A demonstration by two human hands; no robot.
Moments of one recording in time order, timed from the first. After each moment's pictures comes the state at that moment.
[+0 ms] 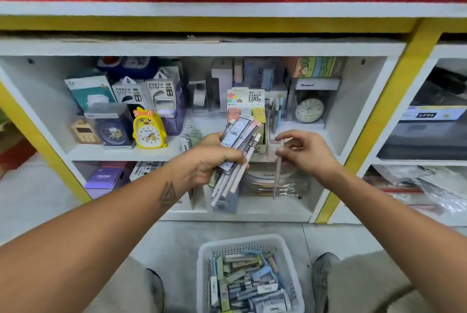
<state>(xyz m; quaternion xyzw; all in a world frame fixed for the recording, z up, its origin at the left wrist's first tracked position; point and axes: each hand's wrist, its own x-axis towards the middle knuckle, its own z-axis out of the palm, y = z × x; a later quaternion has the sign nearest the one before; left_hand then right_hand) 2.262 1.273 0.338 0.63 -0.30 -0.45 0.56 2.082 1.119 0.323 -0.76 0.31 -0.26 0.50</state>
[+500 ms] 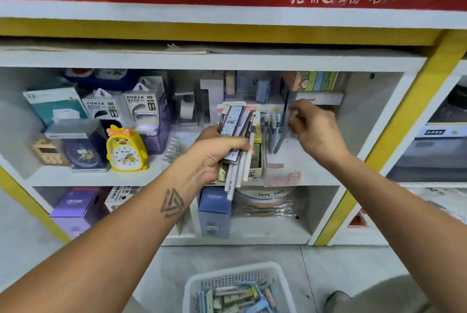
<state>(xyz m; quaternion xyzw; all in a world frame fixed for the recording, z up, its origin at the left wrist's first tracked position) 2.289 1.192 0.355 0.59 -0.21 -0.43 0.65 2.126 1.033 0.357 -0.86 0.31 -0.37 0.17</state>
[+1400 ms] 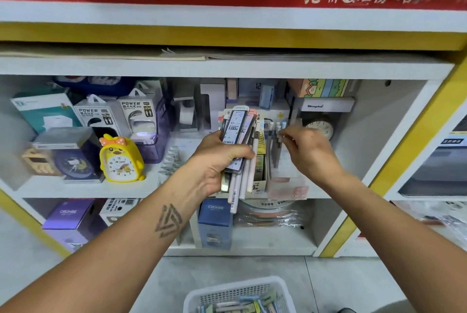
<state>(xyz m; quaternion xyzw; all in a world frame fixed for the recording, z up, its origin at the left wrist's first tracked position) 2.295 1.179 0.355 0.60 -0.22 -0.42 0.65 2.147 1.027 0.338 -0.91 0.28 -0.28 0.09</state>
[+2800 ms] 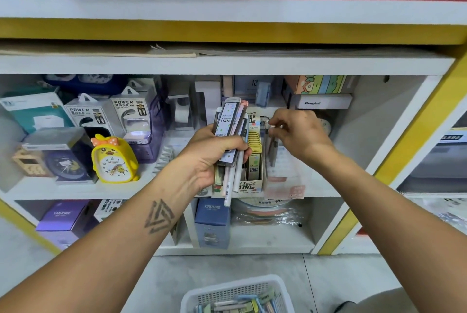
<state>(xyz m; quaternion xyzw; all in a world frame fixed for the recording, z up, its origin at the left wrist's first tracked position) 2.301 1.175 0.361 0.55 -0.21 -0.45 0.68 2.166 1.015 0.357 -0.91 0.29 -0.28 0.13</state>
